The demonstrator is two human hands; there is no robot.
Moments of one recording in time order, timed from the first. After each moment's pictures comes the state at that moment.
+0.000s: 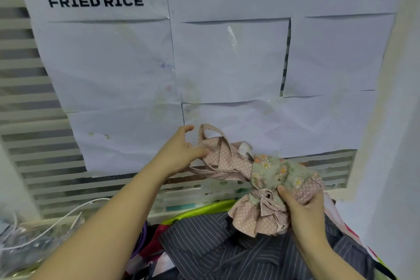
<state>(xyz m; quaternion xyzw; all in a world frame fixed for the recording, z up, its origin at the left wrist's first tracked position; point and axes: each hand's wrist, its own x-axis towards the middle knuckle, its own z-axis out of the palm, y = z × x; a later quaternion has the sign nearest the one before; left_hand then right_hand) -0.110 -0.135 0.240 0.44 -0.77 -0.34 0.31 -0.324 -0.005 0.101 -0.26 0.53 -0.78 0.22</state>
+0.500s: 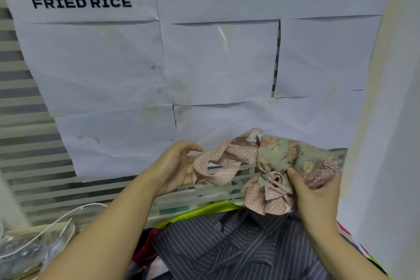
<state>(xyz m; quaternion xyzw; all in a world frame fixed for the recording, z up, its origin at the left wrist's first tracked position) -0.115 -0.129 0.225 0.30 -0.58 -0.71 0.27 -0.337 0.010 0.149 -0.30 0.55 -0.77 0.07</state>
